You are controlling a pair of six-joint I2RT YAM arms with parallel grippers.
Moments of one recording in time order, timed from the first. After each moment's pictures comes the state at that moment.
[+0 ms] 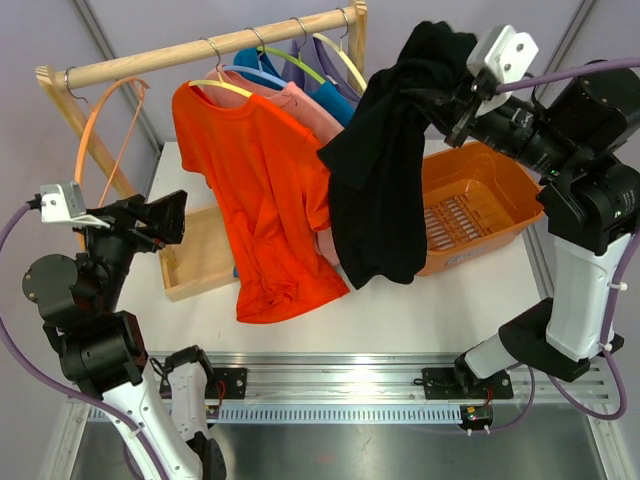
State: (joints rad) left arm 0.44 0.61 1.35 -0.58 0.61 -0.49; right arm 0.53 1.53 2.60 -0.90 -0.49 -0.41
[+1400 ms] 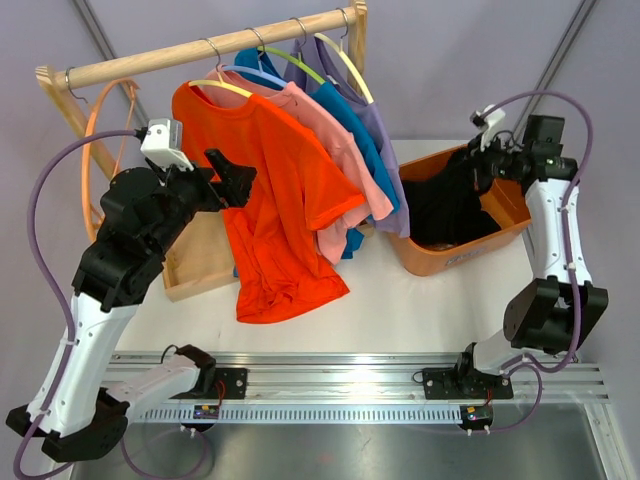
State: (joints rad) left arm -0.48 0.95 1.49 -0.62 -0.10 -0.38; right arm -0.20 1.54 1.63 -0.73 -0.84 -0.52
